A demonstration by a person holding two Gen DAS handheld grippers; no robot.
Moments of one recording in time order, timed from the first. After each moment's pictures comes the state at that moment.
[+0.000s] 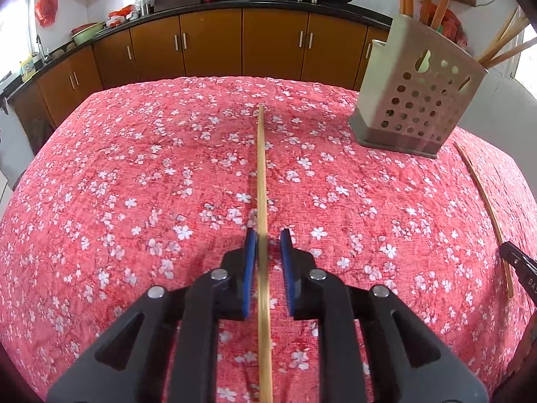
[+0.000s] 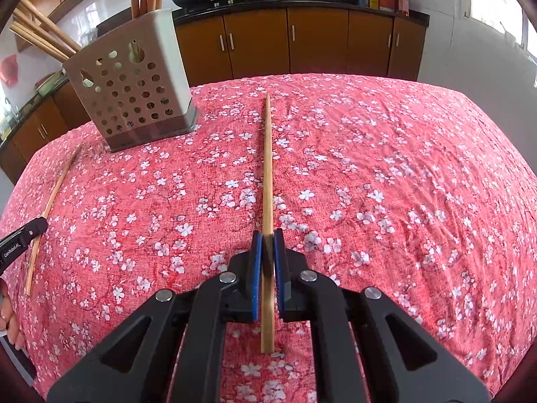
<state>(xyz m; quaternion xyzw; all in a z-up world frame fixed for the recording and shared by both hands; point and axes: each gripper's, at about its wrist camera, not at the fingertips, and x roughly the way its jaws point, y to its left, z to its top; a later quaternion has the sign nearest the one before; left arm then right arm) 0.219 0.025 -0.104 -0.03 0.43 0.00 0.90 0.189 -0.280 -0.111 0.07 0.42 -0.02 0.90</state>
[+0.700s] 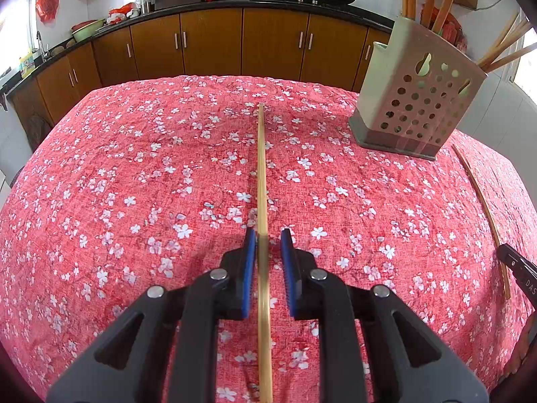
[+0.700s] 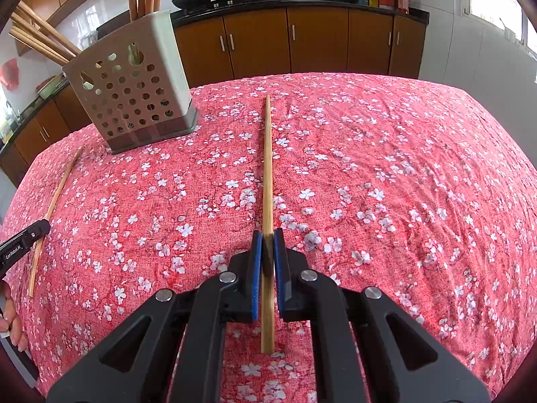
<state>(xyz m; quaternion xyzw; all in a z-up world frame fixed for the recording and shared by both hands) 0.219 0.027 -0.103 -0.04 0.43 0.00 0.90 0.188 -0.281 -0.110 0.08 0.42 -0.02 0.90</state>
